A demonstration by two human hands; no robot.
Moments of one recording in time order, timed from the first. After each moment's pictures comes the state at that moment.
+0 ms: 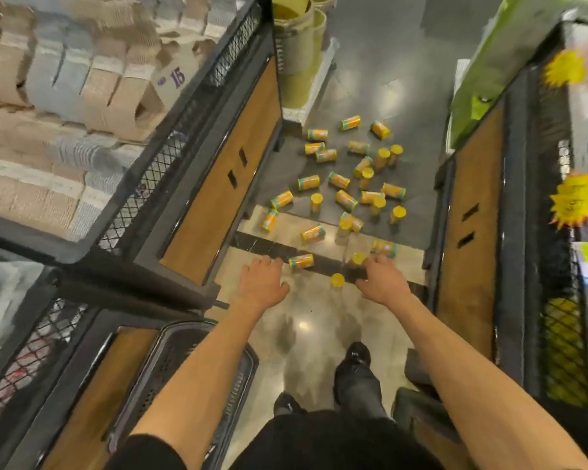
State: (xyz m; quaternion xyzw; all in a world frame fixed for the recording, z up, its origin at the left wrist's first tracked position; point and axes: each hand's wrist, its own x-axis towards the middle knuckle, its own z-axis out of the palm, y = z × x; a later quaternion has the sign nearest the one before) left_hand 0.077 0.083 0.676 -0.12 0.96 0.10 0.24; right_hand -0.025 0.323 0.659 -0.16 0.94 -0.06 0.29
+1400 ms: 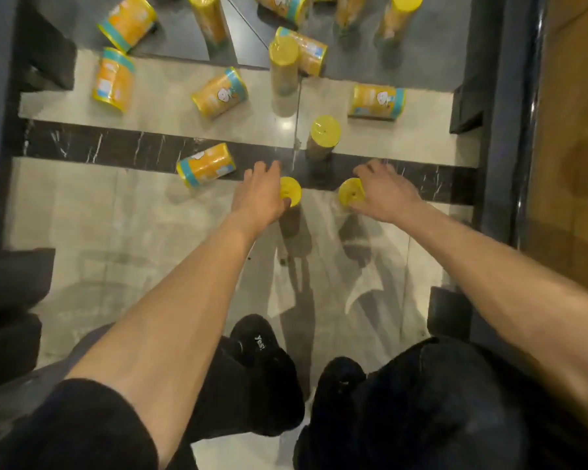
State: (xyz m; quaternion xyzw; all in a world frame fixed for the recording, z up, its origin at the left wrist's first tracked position) left_hand -0.146 0.203 0.069 -0.07 0.94 0.18 0.27; right_hand -0.192 0.430 0.072 -0.16 0.94 -0.01 0.31
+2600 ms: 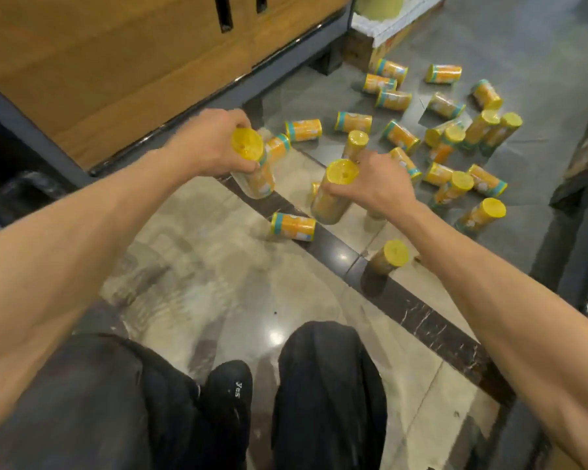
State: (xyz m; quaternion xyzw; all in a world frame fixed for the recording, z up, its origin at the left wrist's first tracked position) left_hand -0.054 0.024 0.250 -0.25 0.96 0.15 0.00; right_hand -0.217 0.246 0.215 -0.38 0.91 -0.12 0.07
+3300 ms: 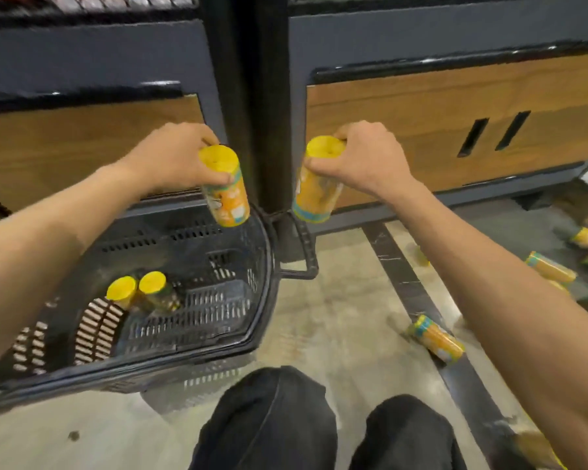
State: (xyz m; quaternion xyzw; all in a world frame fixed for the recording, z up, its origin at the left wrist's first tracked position) left_hand 0.294 -0.073 0.378 -0.56 0.82 0.05 -0.09; right_hand 0.018 -0.024 0.363 -0.68 0.70 -0.22 0.02
